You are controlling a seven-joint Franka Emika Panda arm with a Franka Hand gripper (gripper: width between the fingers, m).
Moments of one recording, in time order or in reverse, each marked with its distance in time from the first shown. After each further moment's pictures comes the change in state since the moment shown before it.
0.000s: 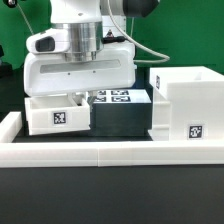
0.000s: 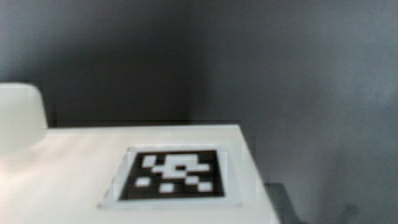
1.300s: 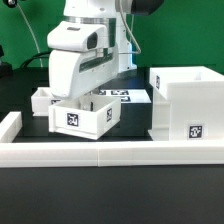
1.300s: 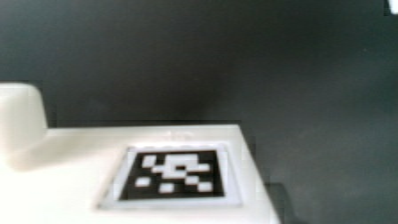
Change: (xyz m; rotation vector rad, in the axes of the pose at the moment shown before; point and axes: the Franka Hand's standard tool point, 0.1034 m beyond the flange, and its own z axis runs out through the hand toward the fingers) arm 0.013 -0.006 -0.008 -0.048 -0.064 -0.953
